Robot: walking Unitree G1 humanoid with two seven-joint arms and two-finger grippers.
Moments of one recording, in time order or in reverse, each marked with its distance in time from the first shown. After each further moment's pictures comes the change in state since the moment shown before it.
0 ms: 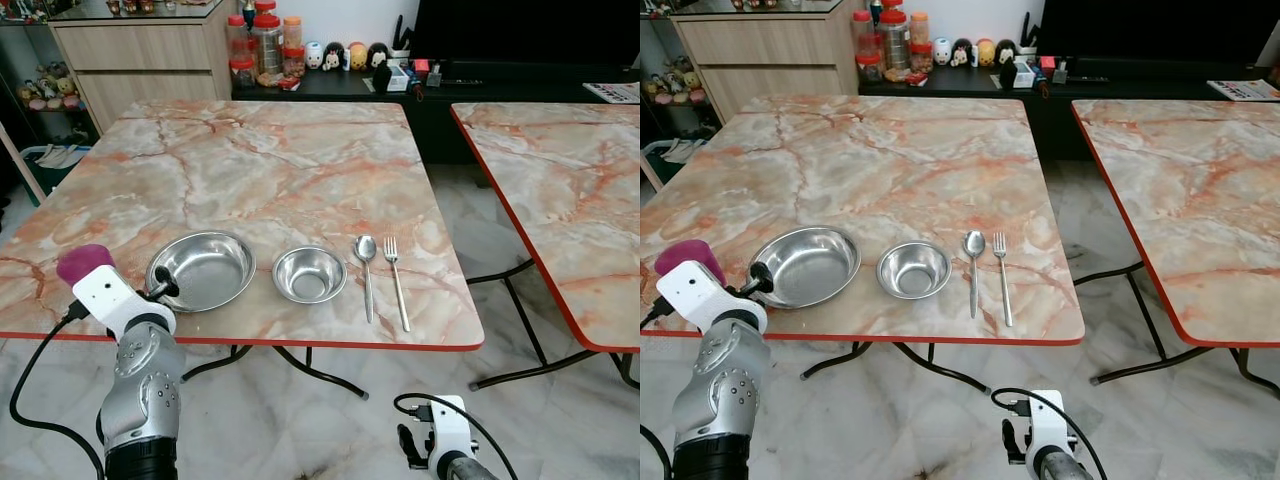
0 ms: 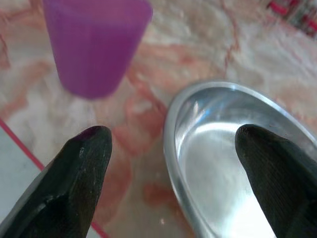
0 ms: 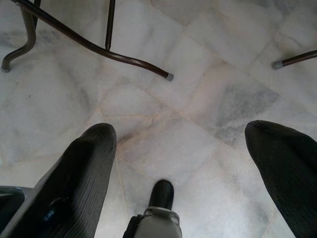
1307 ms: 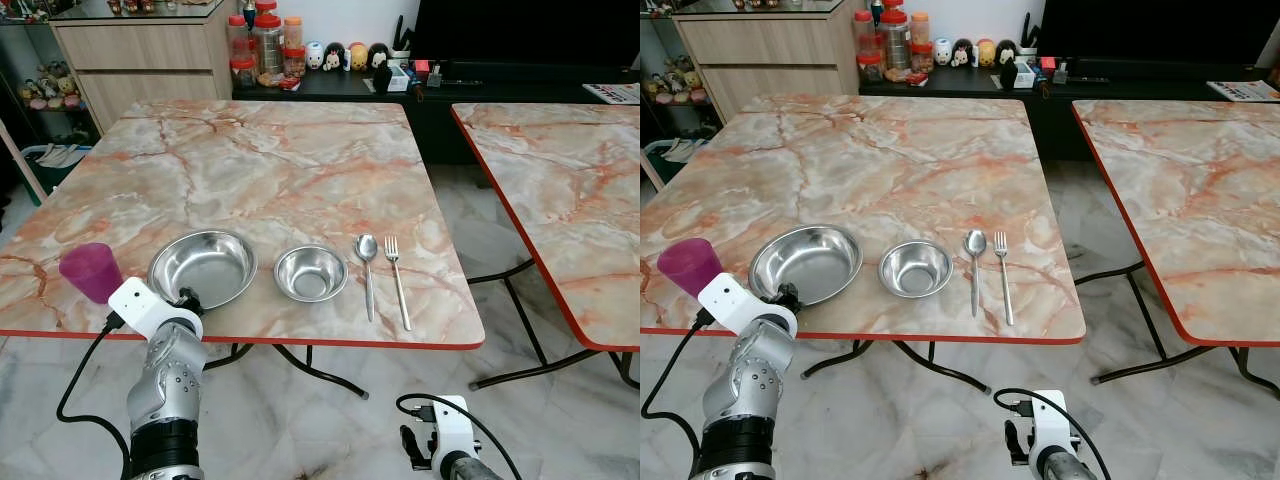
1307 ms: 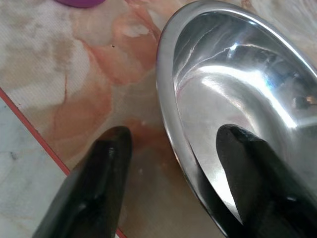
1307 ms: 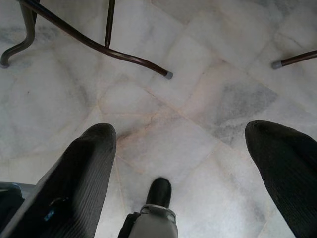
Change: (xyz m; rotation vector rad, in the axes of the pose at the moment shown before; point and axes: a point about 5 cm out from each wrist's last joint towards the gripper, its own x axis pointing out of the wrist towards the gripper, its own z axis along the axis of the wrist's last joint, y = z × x) left arm 0.009 -0.010 -0.024 -0.120 0.132 0.050; right arm 0.000 -0.004 0.000 -0.013 0.009 0.004
